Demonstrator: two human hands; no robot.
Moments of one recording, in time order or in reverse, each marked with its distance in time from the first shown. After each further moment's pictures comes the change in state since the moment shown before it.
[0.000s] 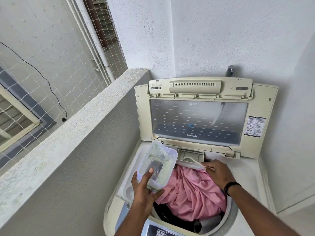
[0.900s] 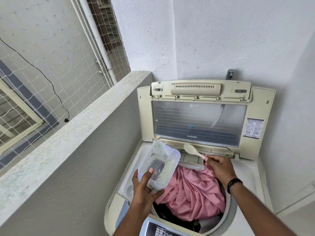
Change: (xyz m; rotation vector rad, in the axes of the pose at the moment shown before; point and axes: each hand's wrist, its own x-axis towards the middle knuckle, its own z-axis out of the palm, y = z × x) left_hand -0.015 0.002 -0.002 0.027 -0.079 0.038; right_hand -0.013 -0.044 -0.027 0.755 0.137 0.223
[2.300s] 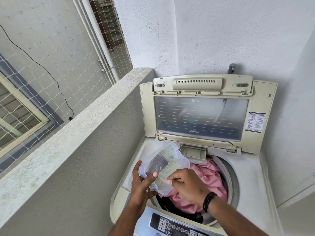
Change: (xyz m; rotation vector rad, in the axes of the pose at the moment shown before) left_hand -0.026 0.010 -0.021 0.302 -0.134 0.161; right_hand -0.117 -0.055 0.082 -0.575 -0.516 -0.259
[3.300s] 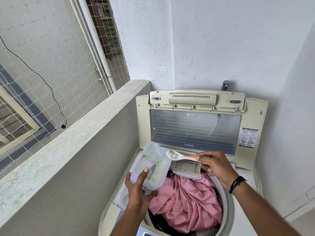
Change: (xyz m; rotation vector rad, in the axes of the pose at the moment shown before) left_hand 0.036 0.012 0.031 -0.314 0.197 -0.047; right_hand 0.032 0.035 -0.117 0.662 0.329 0.121
